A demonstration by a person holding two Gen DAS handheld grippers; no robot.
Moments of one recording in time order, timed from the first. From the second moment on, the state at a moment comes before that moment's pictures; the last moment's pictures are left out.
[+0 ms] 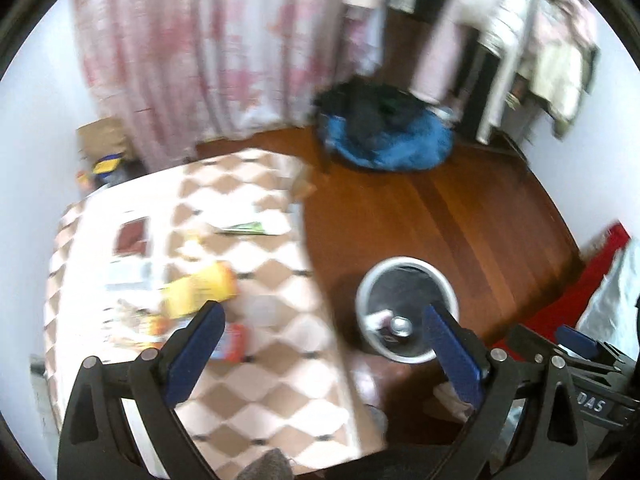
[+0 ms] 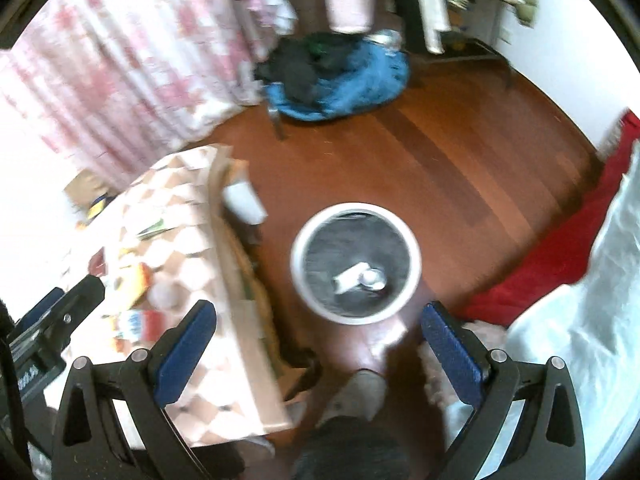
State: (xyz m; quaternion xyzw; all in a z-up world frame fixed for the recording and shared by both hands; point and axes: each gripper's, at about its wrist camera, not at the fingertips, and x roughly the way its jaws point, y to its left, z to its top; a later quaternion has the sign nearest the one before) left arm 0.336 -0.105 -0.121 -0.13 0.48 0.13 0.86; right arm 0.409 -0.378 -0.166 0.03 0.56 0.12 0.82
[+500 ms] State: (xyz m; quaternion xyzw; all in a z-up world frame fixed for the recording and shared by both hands) left arm 0.173 0.090 -0.273 -0.20 0.58 0.32 0.72; right arm 0.348 -0.062 -0.286 -0.25 0.59 0.31 0.70
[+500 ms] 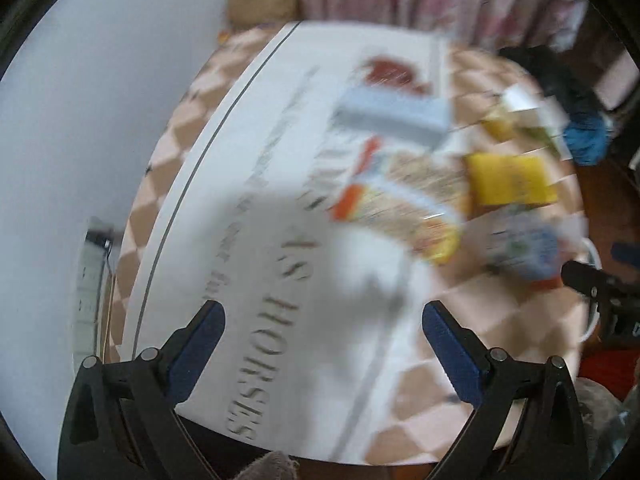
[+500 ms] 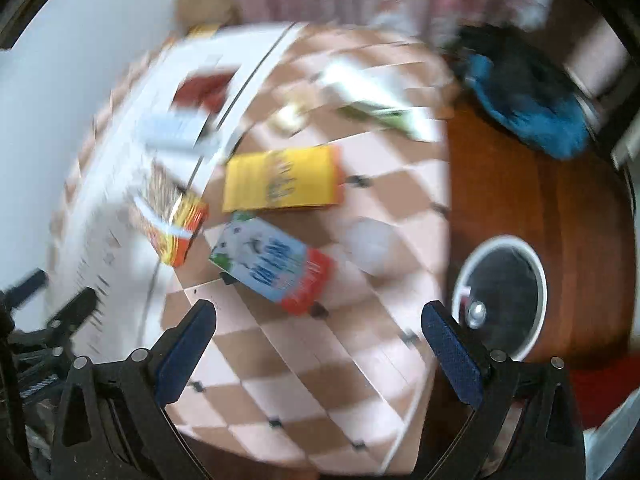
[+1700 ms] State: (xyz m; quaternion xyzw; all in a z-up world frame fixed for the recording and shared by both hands) left arm 0.252 0.101 -0.309 -0.13 0.58 0.20 0.78; right arm 0.356 -0.043 -0.355 -0.20 0.64 0.25 0.69
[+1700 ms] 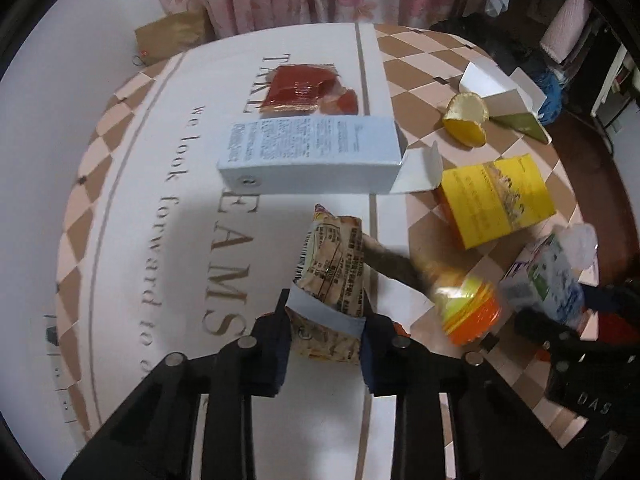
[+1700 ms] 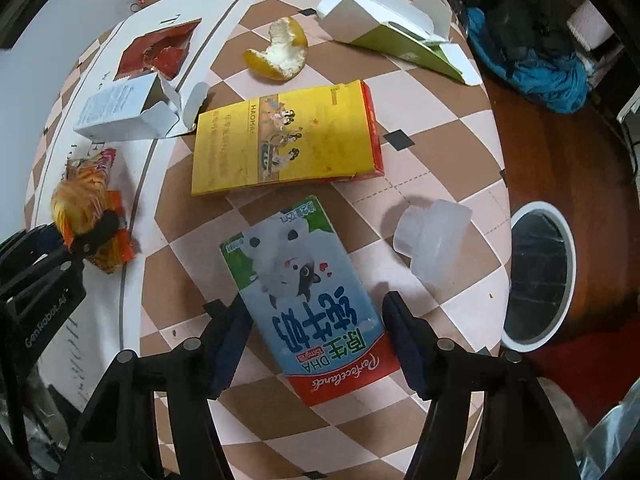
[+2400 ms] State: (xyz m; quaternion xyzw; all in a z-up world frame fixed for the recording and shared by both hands) left arm 0.179 0.061 -0.215 -0.13 0.50 0.30 0.81; right arm 0.317 -0.101 -0.276 -0.10 0.57 0.26 0.77
